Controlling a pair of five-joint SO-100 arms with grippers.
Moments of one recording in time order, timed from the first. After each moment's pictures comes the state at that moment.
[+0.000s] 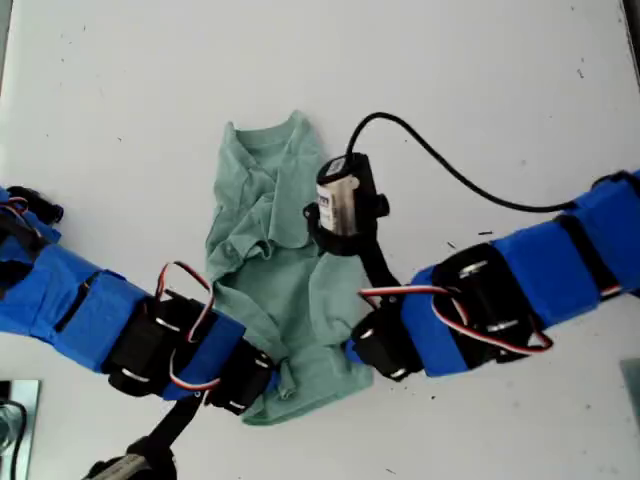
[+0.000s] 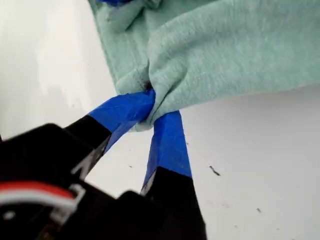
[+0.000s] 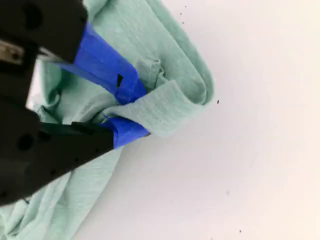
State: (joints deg) arm 0 19.2 67.1 57.9 75.6 1.9; arm 1 -14.9 86.5 64.2 74.4 -19.0
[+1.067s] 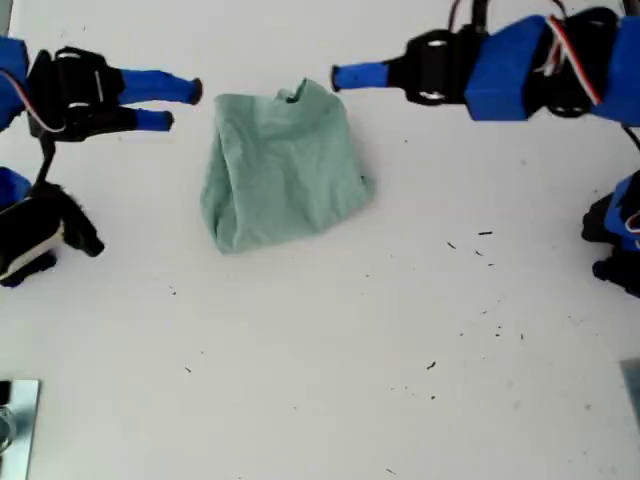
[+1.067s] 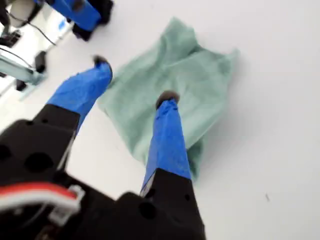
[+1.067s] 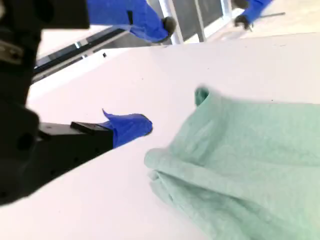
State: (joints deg) arm 0 -27.9 158.2 135.2 61.1 11.1; arm 1 28.1 130.0 115.7 36.3 -38.2
